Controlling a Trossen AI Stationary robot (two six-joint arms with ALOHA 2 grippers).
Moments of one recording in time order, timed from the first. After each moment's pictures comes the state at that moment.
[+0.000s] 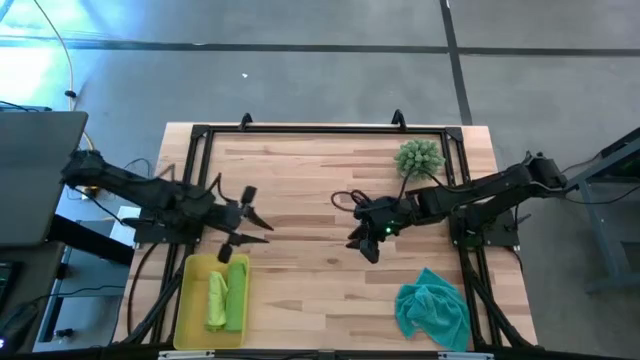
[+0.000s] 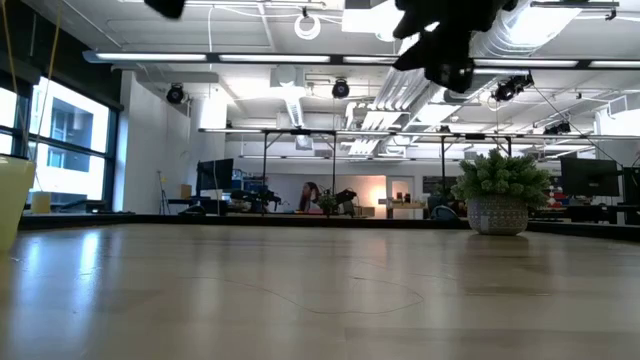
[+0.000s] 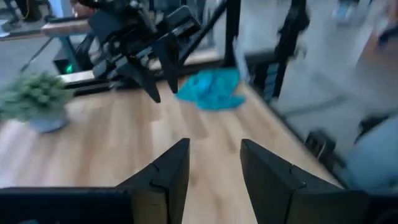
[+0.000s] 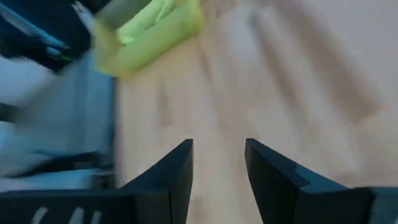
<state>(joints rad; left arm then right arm) -0.21 0.83 0.66 -0.13 -0.05 0.04 0.21 1.38 0.98 -0.27 -0.07 0.65</state>
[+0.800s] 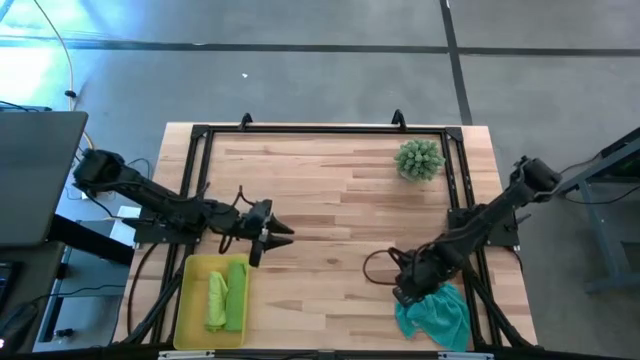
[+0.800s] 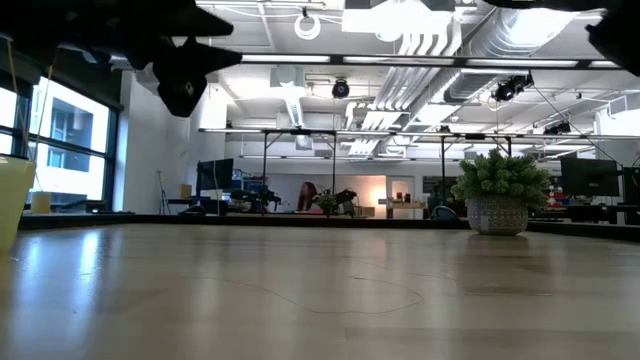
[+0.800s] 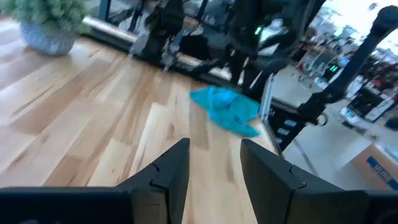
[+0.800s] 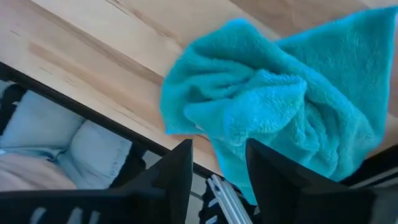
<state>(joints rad) -0.18 1.17 0.37 0.62 -0.17 -0.43 0.65 1.45 0.98 -0.81 -0.31 1.71</state>
